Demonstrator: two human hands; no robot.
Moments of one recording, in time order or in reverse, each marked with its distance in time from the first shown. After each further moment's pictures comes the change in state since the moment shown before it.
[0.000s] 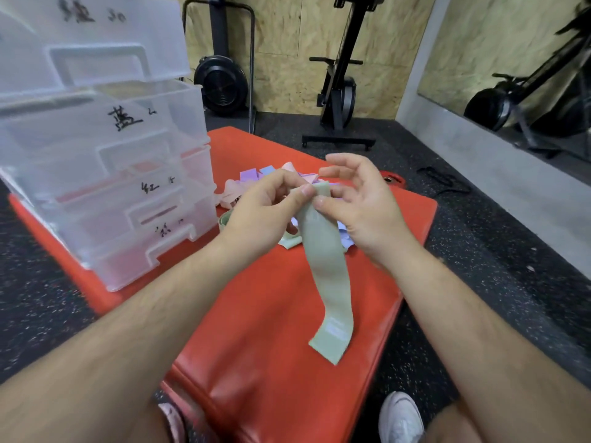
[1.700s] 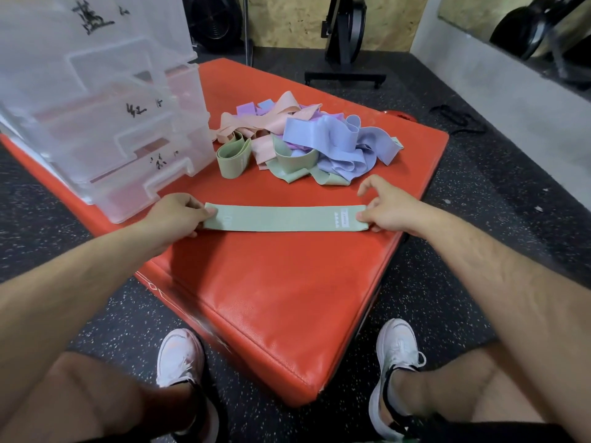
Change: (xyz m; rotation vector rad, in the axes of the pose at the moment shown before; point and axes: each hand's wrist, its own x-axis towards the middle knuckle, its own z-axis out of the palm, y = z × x) left_hand -0.067 -0.129 -0.103 0.407 0.119 -0.706; right_hand -0.029 0.114 -0.084 -0.736 -0.217 0.595
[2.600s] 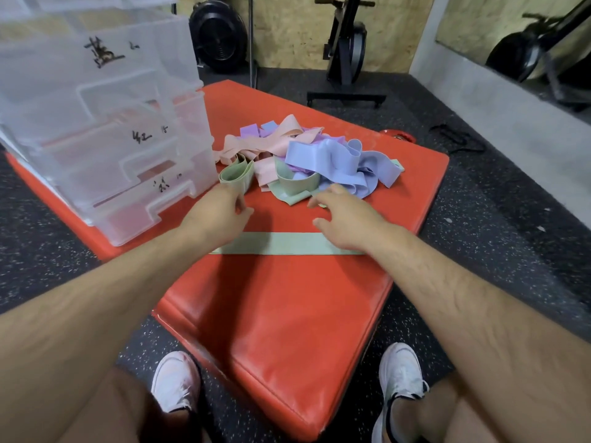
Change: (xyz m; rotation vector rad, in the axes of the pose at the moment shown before) left_hand 0.011 0.058 0.032 0.544 0.141 0.581; right_hand 0.012 -0.063 0.037 -0.405 0.141 -0.386
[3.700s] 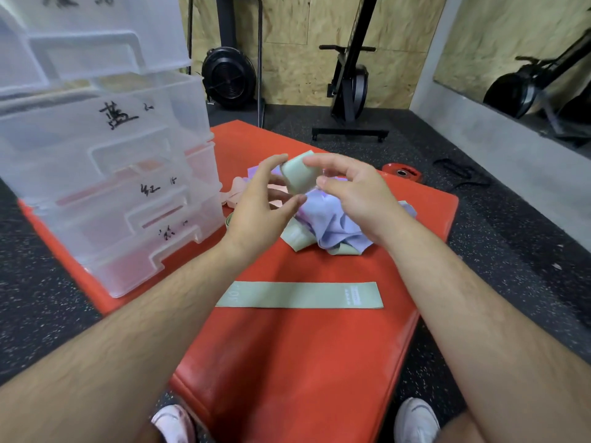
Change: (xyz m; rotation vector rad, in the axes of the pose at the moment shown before) left_hand 0.051 0.067 -0.021 -0.798 0.217 0.058; right_hand 0.046 -0.045 -0.081 0.836 0.276 -0.116
